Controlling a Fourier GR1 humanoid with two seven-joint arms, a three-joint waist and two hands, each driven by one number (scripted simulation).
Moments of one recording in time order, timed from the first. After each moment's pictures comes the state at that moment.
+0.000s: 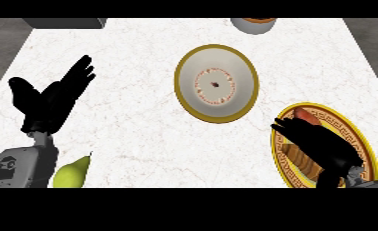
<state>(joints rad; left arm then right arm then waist) -0.22 0.24 0.12 -1.49 0.10 -0.19 0.28 -0.01 -0.48 0.23 -1.58 1.07 0.50 -0.20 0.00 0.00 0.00</state>
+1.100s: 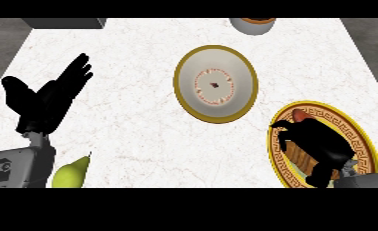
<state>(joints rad) -0.21 0.23 0.14 -1.53 0.09 -0.21 0.31 -0.05 -0.41 0.17 -1.49 1.16 0.35 -0.41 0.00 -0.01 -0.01</state>
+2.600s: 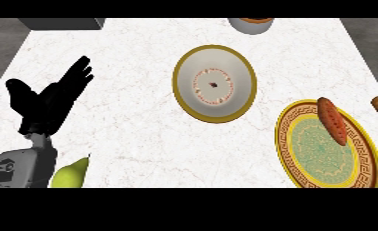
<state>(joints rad) -0.21 0.22 0.15 -1.51 0.07 -0.21 0.29 -0.17 -0.64 -0.35 -1.80 0.78 0.69 -0.34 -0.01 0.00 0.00</state>
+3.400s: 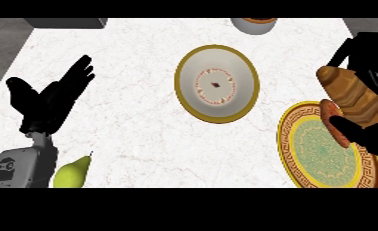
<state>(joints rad) -0.22 0.22 0.15 -1.51 0.08 -0.22 0.30 -0.57 -0.33 -0.27 -1.99 0.44 0.95 0.34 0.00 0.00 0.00</state>
